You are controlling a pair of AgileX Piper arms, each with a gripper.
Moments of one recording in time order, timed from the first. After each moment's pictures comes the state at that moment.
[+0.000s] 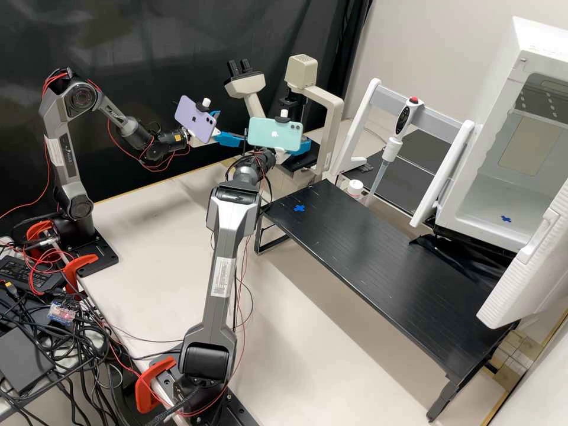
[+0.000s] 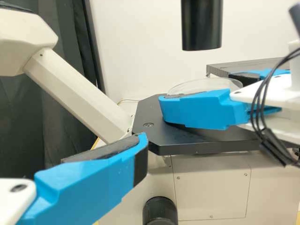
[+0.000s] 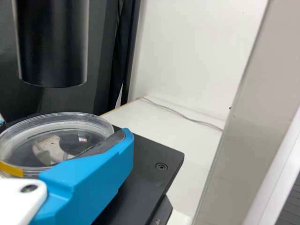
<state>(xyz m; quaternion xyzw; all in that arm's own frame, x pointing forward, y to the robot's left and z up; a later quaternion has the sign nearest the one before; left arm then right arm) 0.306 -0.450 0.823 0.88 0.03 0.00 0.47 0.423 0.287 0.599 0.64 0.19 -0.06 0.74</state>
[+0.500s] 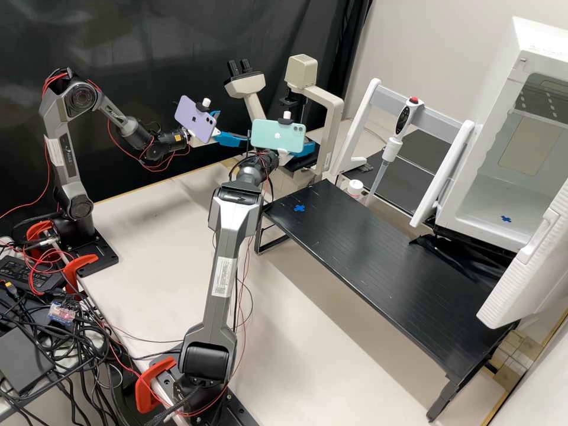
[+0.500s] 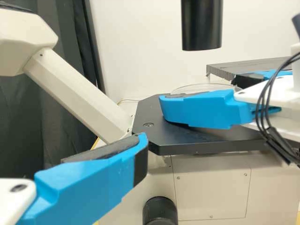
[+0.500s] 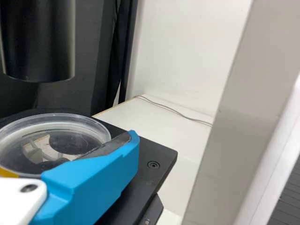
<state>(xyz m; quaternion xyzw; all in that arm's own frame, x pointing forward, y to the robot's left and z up) 0.306 -0.450 0.823 0.88 0.03 0.00 0.47 0.428 0.281 0.602 0.63 0.20 -0.07 0.75</state>
